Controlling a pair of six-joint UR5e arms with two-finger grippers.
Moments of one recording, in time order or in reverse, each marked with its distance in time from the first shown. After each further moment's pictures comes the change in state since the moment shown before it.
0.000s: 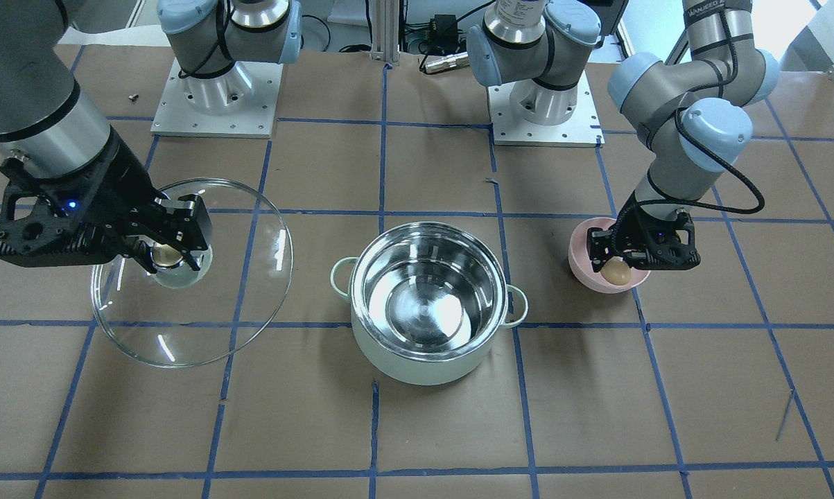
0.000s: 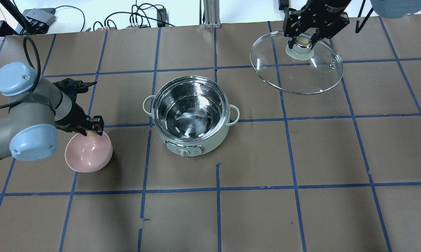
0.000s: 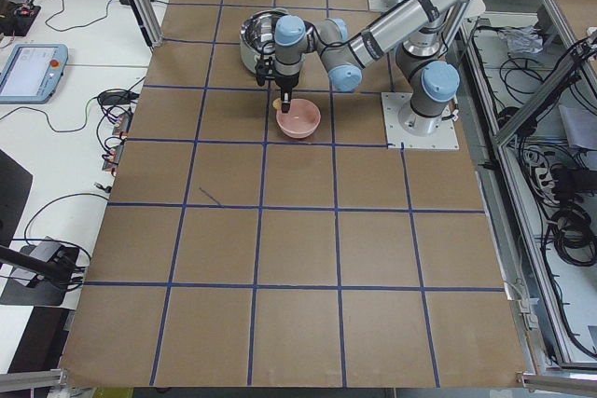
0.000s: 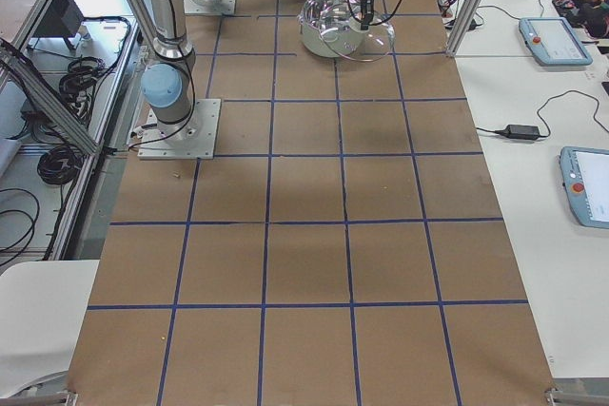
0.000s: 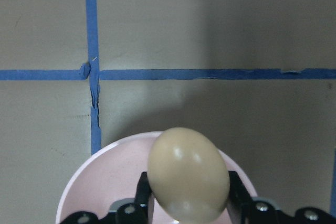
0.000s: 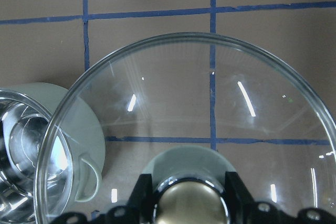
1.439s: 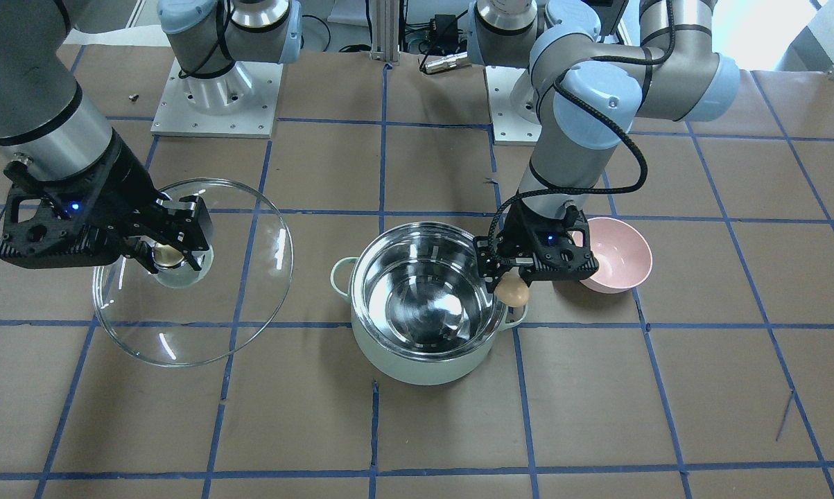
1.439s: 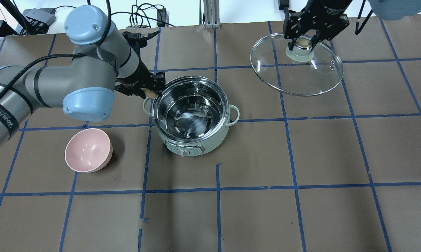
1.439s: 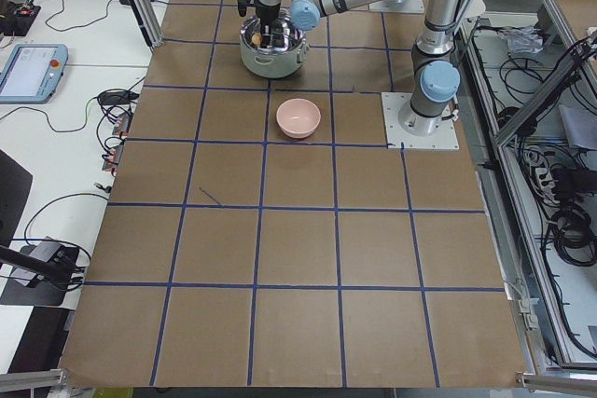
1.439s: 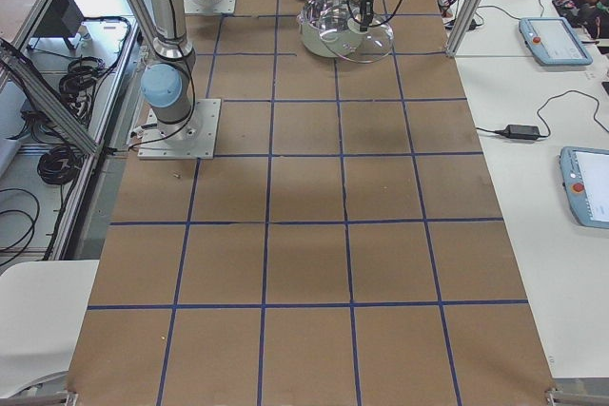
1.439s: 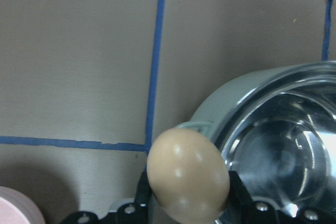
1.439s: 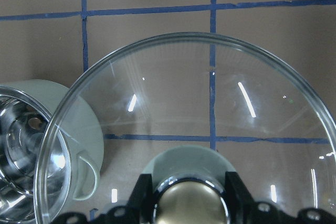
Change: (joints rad) left arm -0.392 -0.106 0.284 -0.067 -0.055 -0.468; right arm 0.000 0.000 0.007 0.000 0.000 -0.005
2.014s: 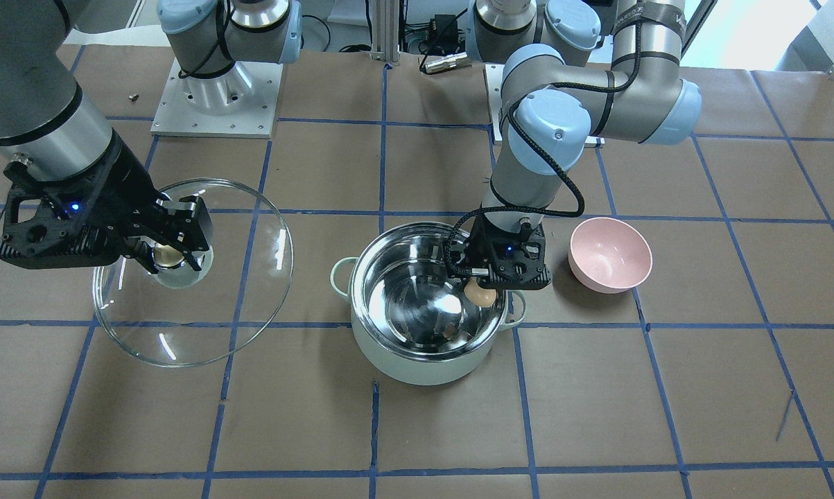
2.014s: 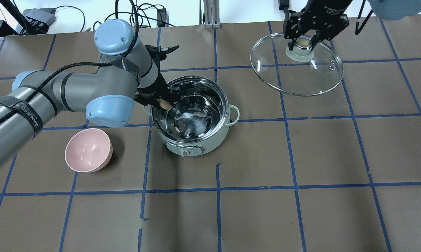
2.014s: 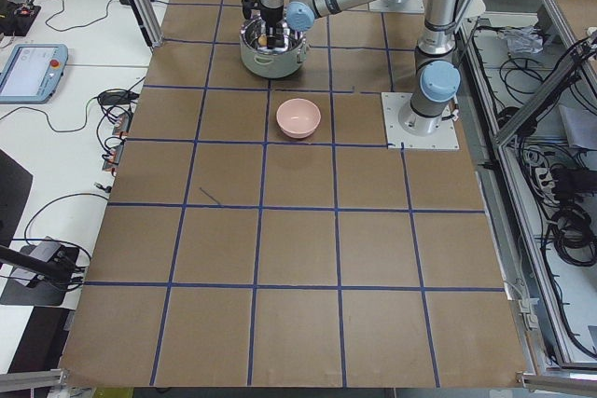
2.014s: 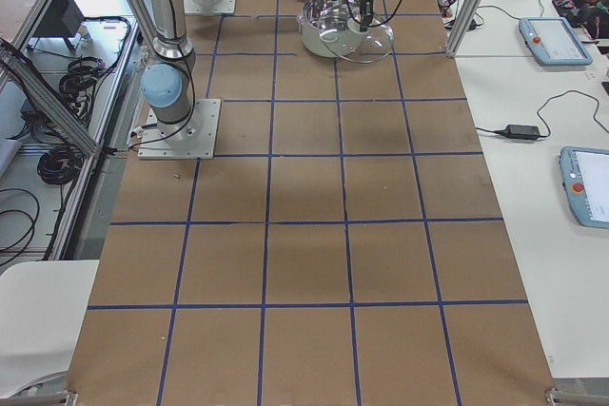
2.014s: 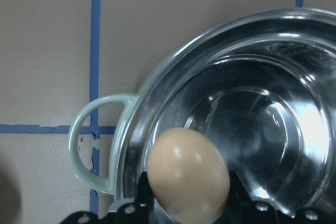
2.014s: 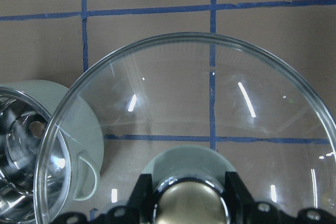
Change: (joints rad) left arm -0.049 -0.041 -0.009 0.008 0.001 0.001; right arm 0.000 0.000 0.000 -0.001 0.000 0.000
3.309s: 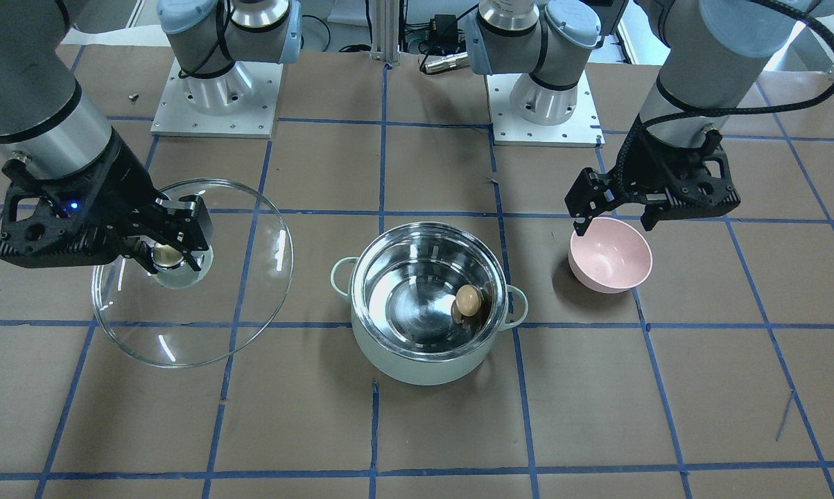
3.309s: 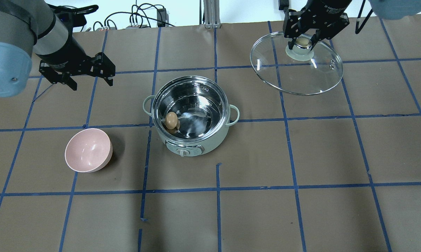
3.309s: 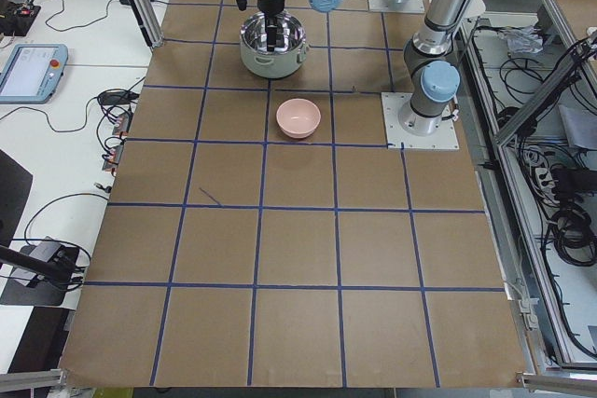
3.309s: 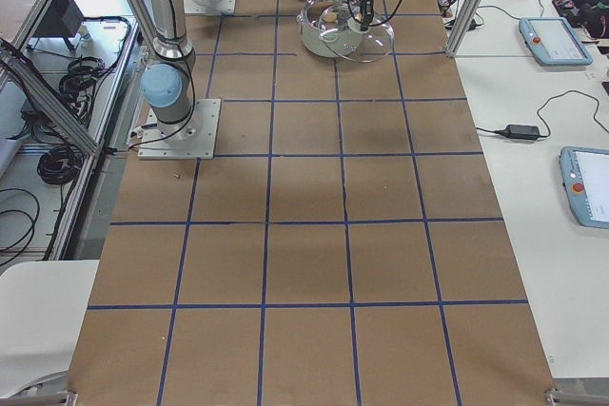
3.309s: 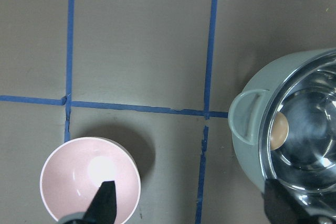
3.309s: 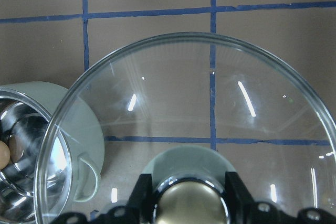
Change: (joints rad) left arm 0.250 0.206 0.146 -0.382 0.081 0.190; right arm 0.001 -0.001 -0.002 -0.004 0.001 0.002
